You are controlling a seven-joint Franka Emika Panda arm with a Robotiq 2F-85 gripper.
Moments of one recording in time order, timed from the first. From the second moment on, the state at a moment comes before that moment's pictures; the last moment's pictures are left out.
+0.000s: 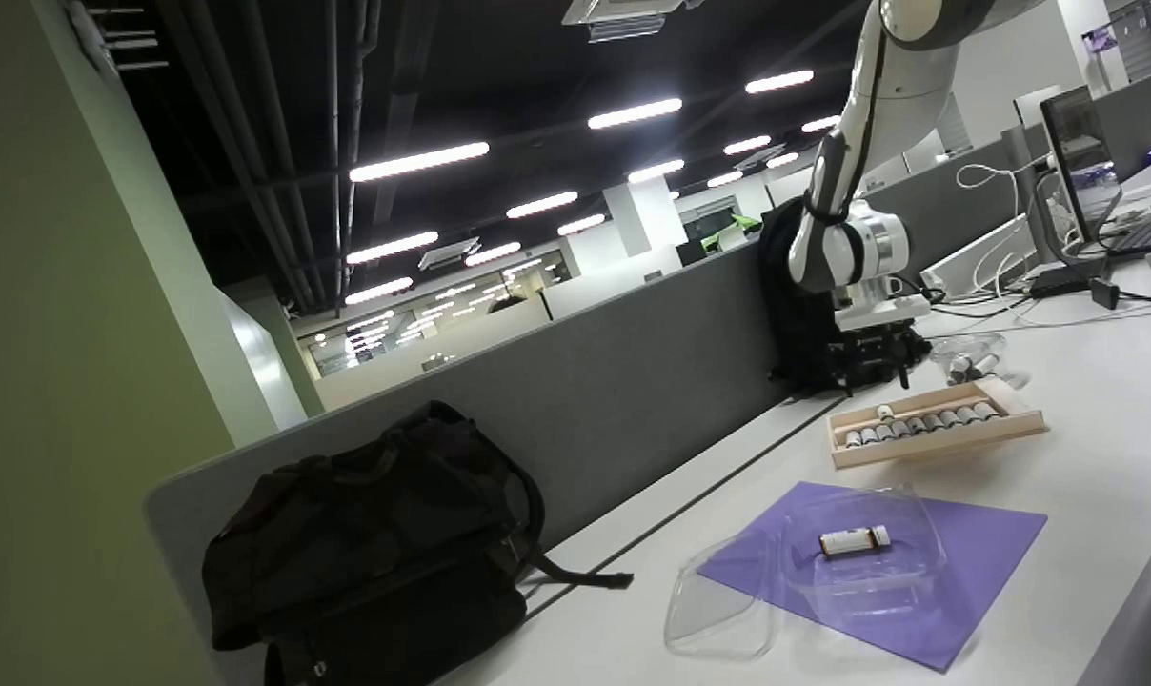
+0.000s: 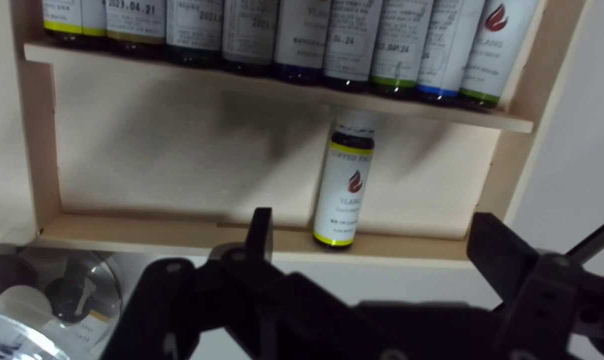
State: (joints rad) arm -0.28 0.77 -0.10 -1.69 0.34 2.52 0.15
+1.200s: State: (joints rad) arm -0.29 0.91 -0.10 -1.51 0.33 2.38 0.17
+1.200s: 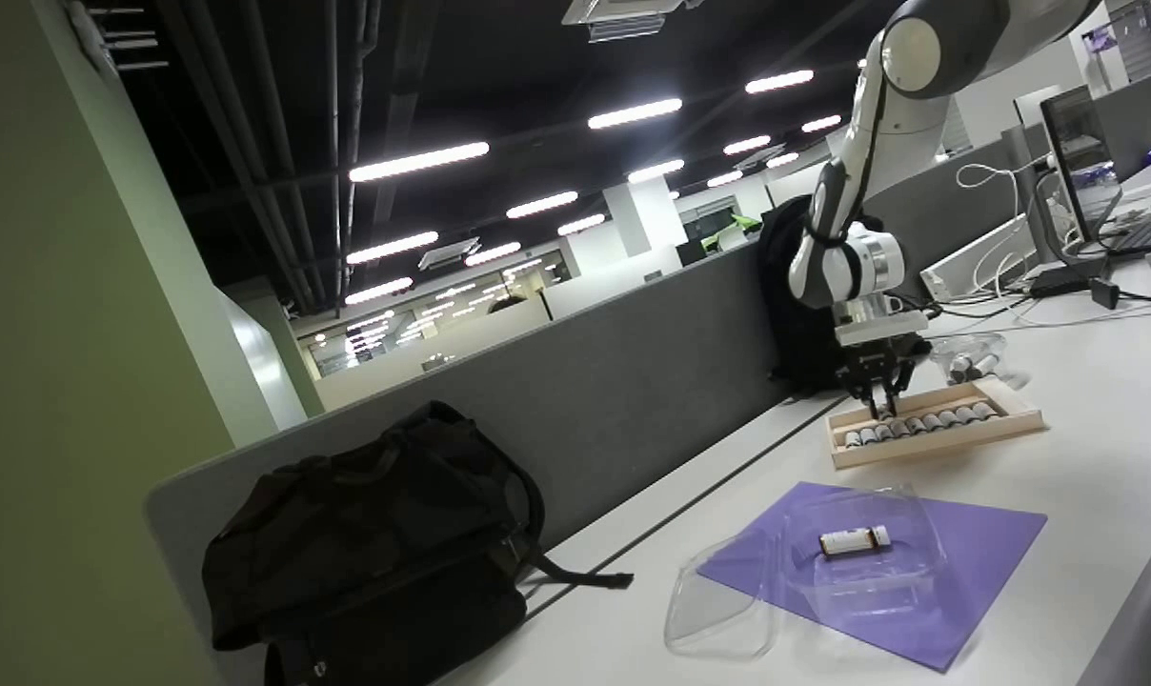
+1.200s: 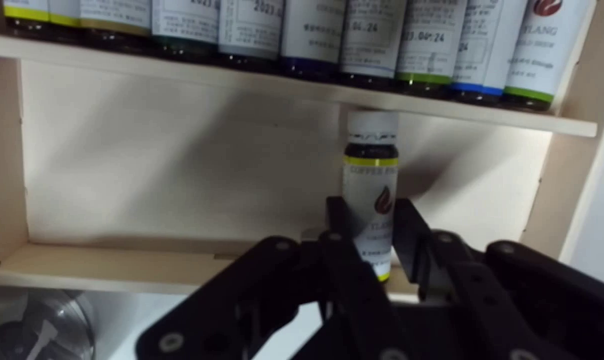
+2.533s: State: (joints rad) arm -0.05 0.44 -0.08 -2.00 0.12 2.47 0.09
